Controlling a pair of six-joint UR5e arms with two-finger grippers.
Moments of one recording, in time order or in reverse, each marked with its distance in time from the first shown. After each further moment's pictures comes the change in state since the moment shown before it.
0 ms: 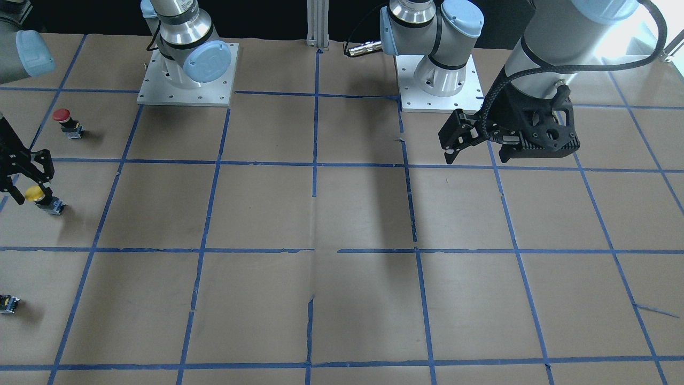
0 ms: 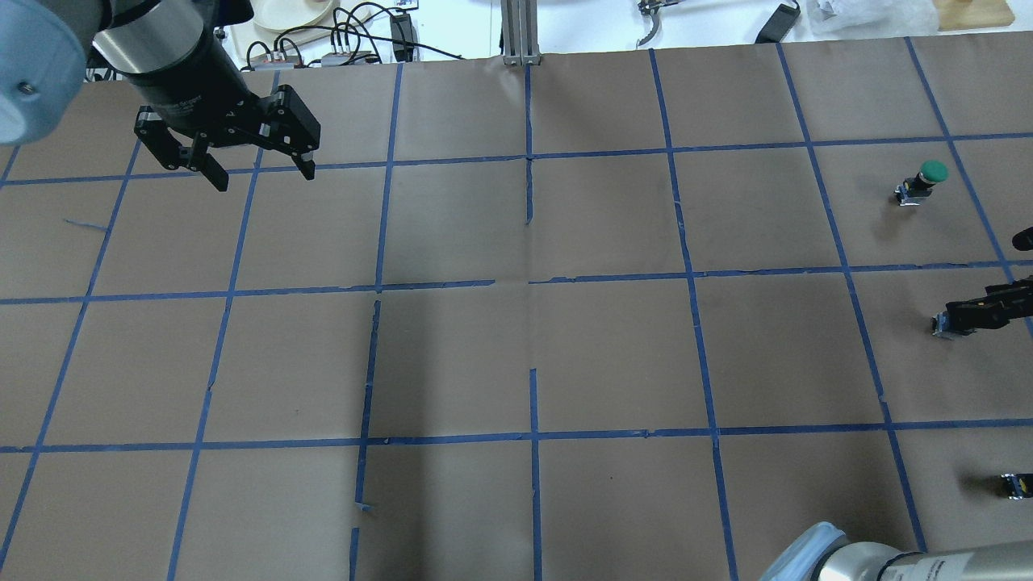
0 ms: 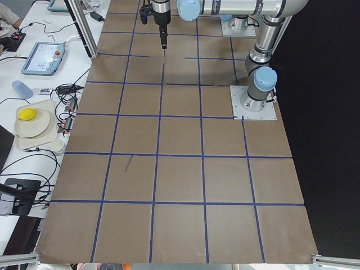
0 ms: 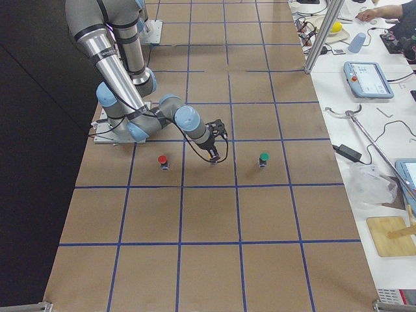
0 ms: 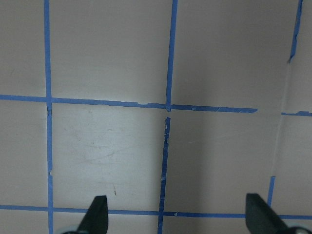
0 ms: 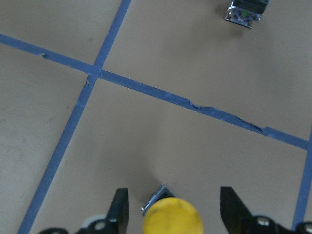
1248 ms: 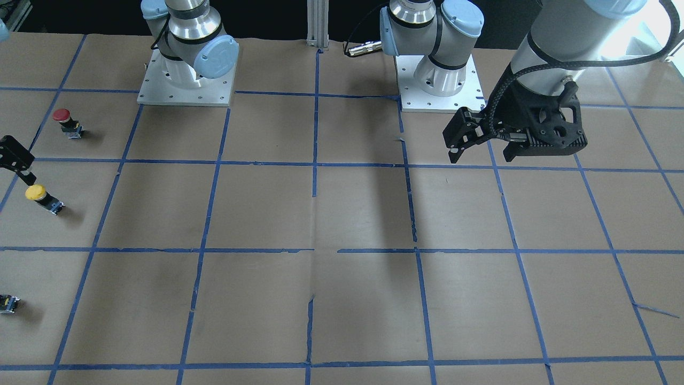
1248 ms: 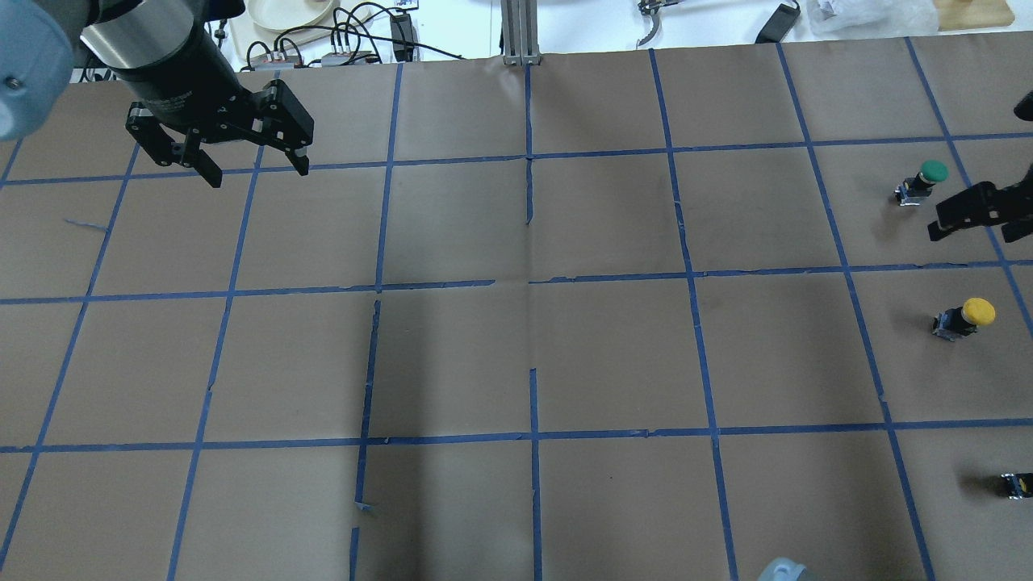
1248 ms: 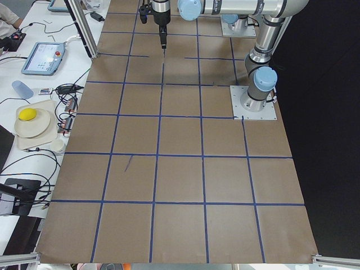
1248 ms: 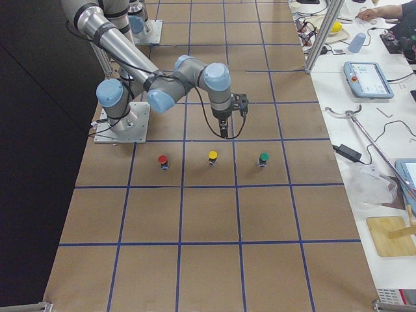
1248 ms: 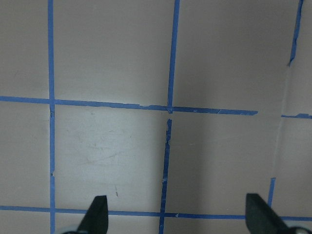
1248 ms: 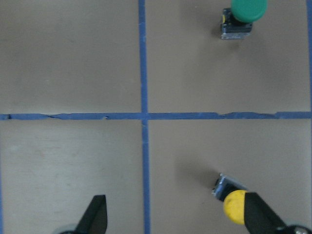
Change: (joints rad) left arm 0.011 0.004 0.005 -0.002 -0.003 0.006; right arm 0.341 -0.135 -0.352 0.604 -0.206 0.752
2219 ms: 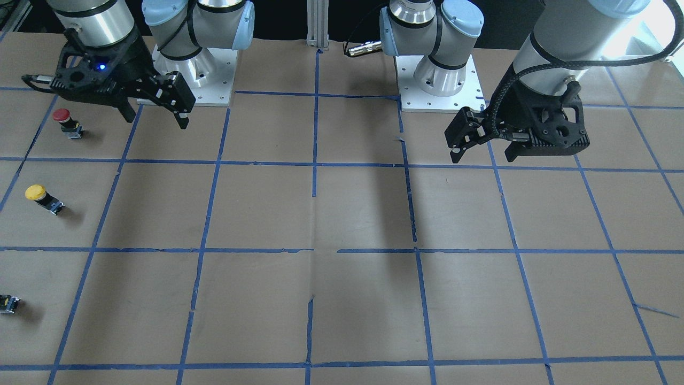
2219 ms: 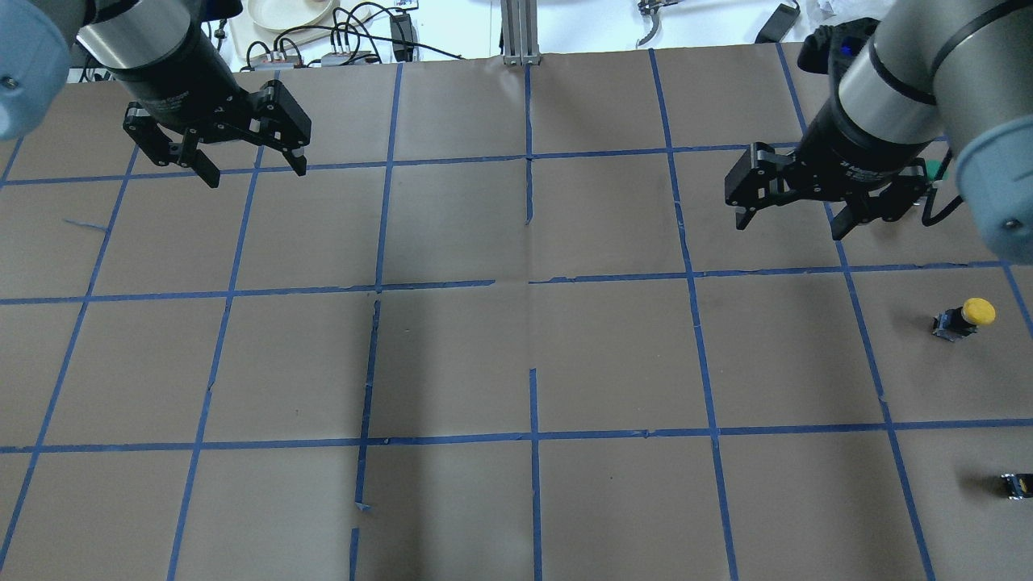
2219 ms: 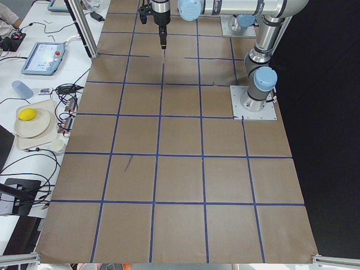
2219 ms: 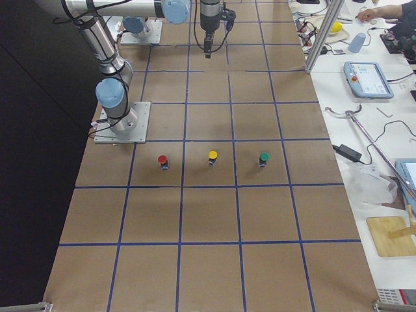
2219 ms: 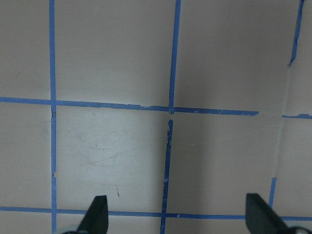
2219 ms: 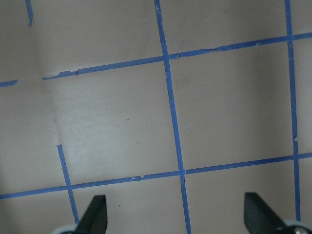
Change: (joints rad) left arm 0.004 0.000 0.000 0.000 0.000 0.009; right arm 0.557 -0.126 -0.190 0.378 -0.103 0.611
